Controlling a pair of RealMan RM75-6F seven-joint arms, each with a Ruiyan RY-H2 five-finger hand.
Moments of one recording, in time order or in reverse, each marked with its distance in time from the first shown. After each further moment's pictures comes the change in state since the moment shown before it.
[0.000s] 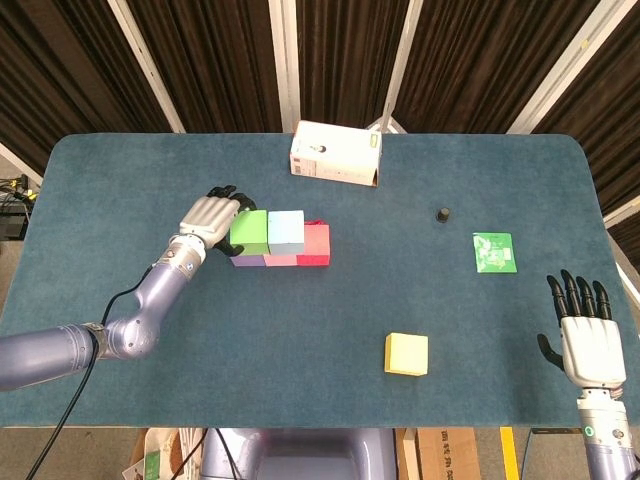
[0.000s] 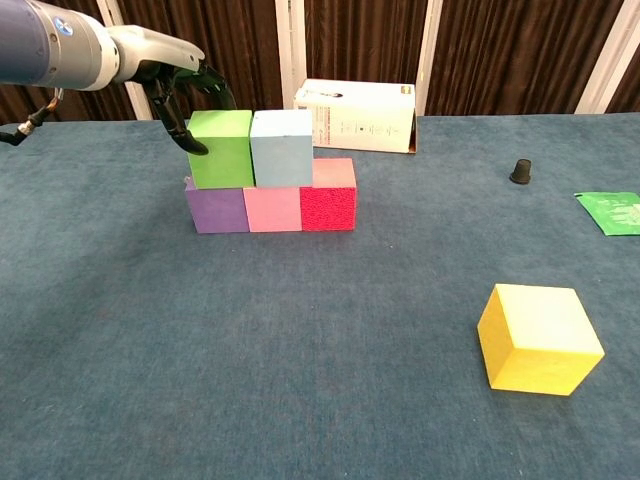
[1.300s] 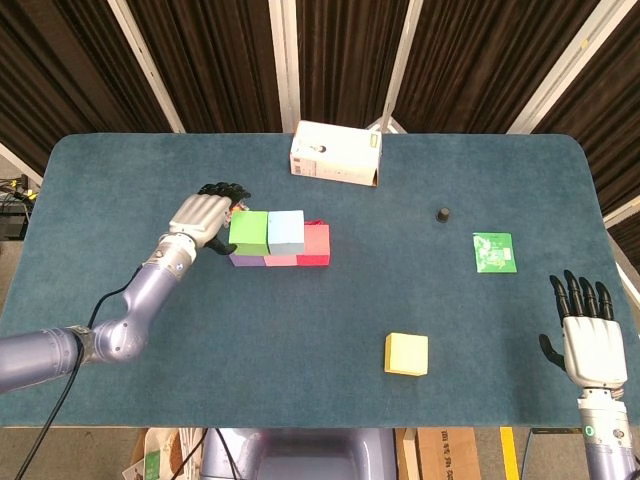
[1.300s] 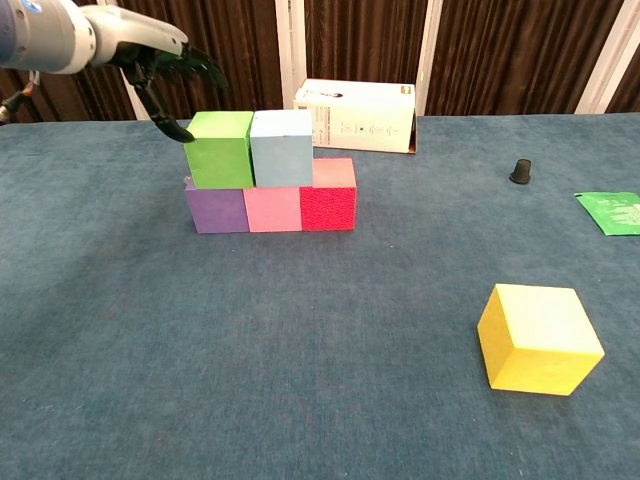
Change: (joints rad) left arm 0.023 0.078 -0.002 -0.081 0.014 0.030 -0.022; right arm -0.003 0.002 0.005 -0.012 0.020 0.001 -0.002
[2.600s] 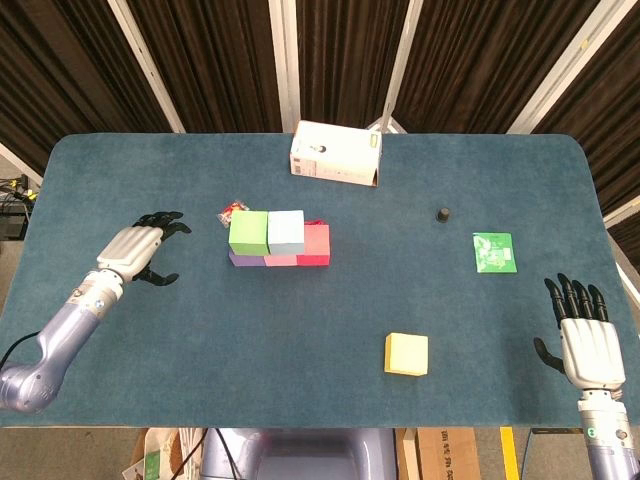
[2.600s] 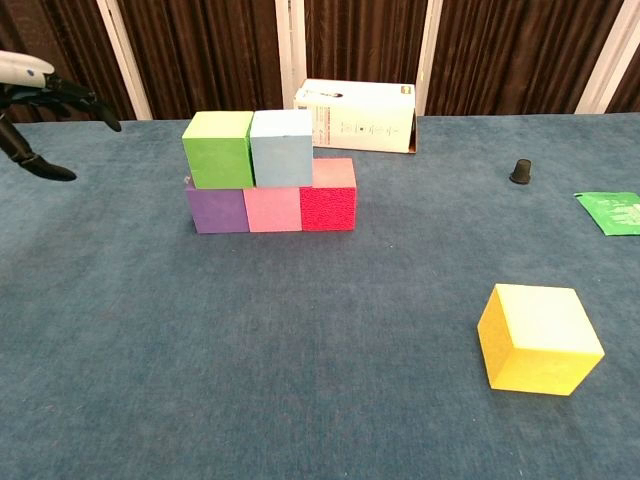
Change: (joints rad) left arm 0.367 0.152 0.043 -0.076 0.501 0.011 -0.353; right arm 0.004 0.027 -0.016 -0.013 -0.014 -0.038 0.086
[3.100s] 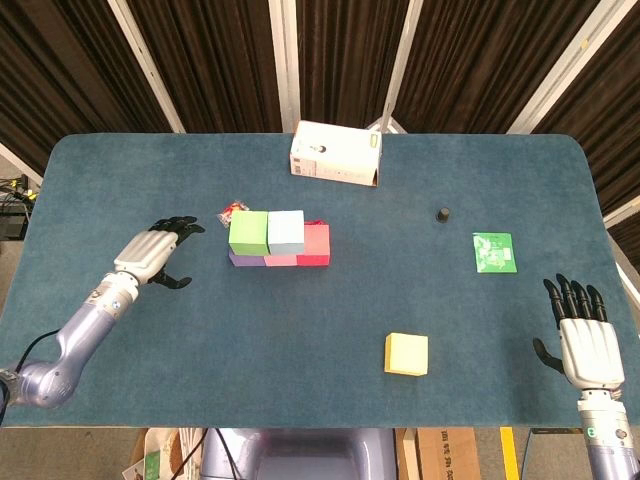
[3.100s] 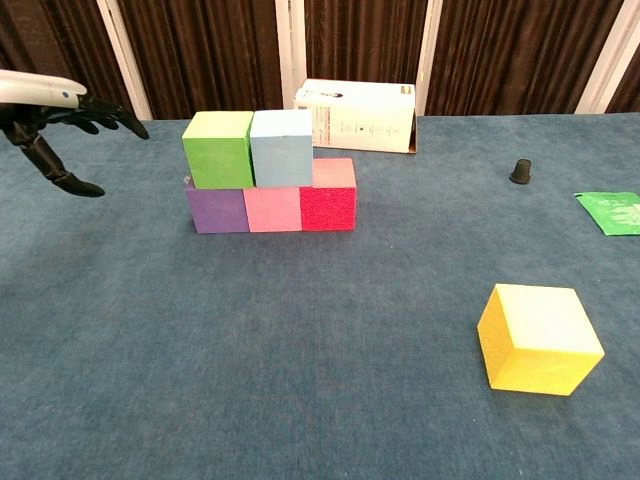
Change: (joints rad) left arm -0.028 -0.087 -0.020 0.045 -0.026 -0.029 0.039; right arm 0.004 -0.001 0.001 0.004 0.008 -0.009 0.001
